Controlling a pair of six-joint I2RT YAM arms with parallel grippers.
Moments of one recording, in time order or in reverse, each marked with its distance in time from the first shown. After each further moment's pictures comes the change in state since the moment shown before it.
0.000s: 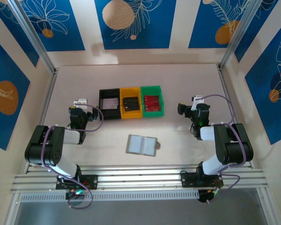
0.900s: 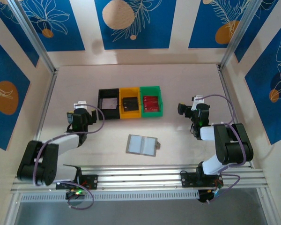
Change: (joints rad) left arm -0.075 -0.193 0.017 -0.385 -0.219 -0.068; right arm 0.000 0.000 0.000 0.000 0.004 0.000
